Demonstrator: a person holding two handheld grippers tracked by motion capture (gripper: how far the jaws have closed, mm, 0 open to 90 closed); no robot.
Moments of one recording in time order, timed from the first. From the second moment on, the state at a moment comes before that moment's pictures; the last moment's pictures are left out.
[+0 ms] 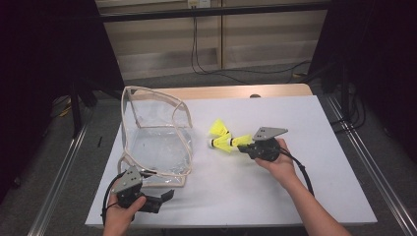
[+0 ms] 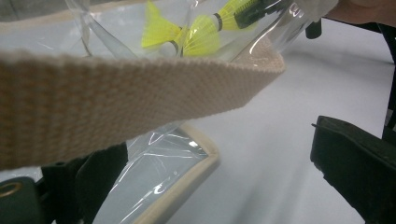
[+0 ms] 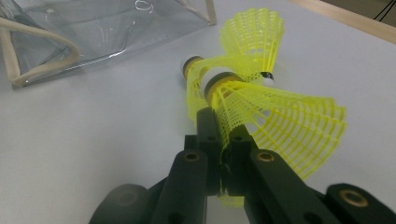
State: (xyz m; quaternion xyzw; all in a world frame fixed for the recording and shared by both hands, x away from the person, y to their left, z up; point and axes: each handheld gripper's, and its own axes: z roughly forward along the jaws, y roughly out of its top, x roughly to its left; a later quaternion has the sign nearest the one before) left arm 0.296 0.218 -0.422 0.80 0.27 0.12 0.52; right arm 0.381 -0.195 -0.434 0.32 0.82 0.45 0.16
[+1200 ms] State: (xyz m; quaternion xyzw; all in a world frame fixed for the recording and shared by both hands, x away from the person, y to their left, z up) left arm 0.295 0.218 -0.422 0.80 0.27 0.12 0.52; right arm 0.389 -0.186 -0.438 0.32 0.82 0.44 0.16
